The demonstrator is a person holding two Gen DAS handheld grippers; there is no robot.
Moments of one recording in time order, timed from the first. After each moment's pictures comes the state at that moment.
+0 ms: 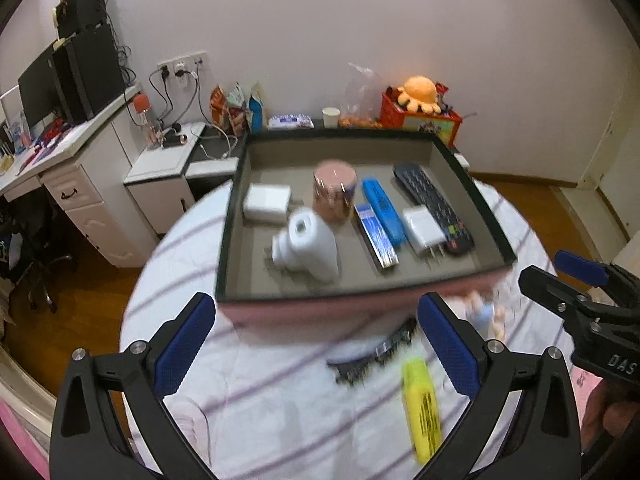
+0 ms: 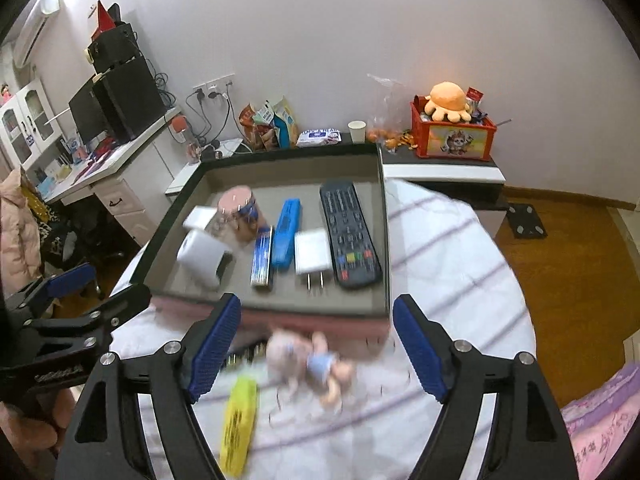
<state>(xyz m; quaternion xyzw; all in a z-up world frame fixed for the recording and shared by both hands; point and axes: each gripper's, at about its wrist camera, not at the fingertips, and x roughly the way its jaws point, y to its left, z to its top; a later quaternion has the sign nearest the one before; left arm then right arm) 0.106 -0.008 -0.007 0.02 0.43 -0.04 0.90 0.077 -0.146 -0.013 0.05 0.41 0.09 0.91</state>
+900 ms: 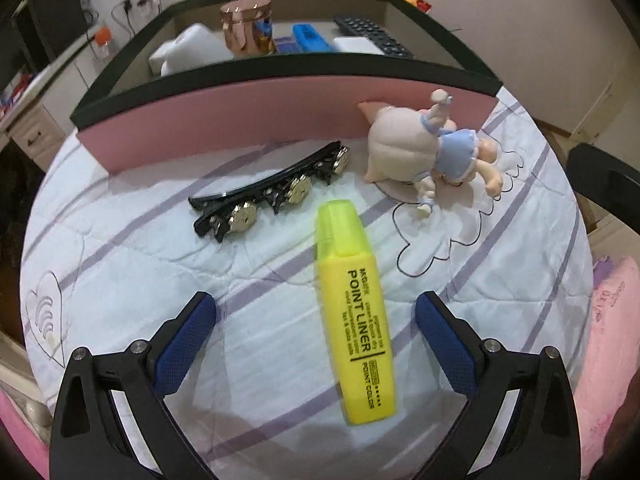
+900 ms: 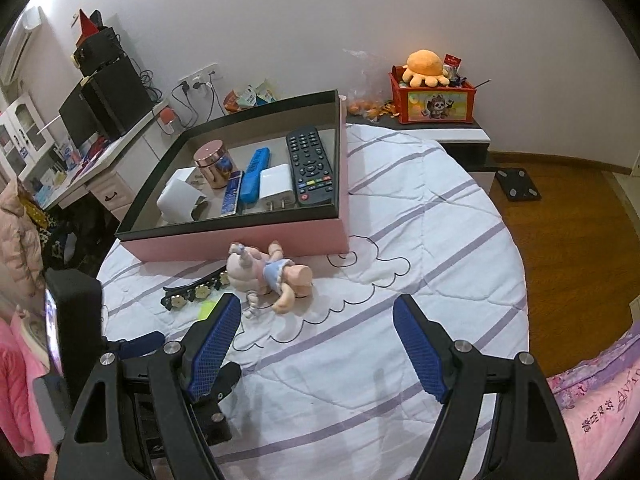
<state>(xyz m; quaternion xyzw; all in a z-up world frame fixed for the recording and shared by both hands) 0.068 -0.080 -0.113 0.02 0.54 -0.06 0.84 0.033 -0.187 -0.050 0.09 0.43 0.07 0.89</state>
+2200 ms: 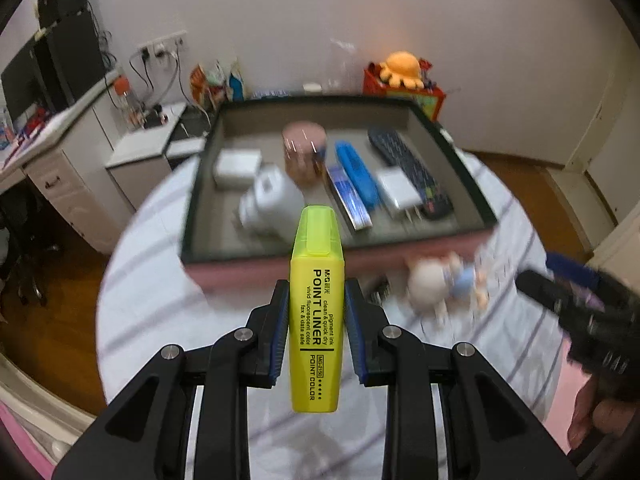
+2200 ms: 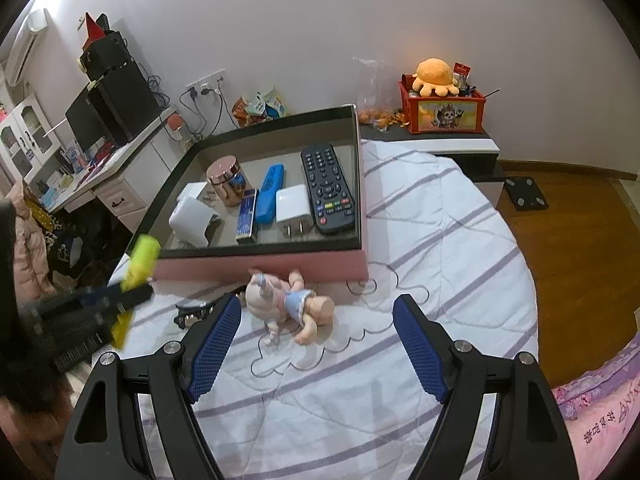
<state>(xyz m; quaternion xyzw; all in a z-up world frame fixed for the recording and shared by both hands) 0.106 -0.019 -0.009 0.01 0.45 -0.07 0.89 0.049 -0.176 -0.034 0.09 0.42 0.09 0.90</state>
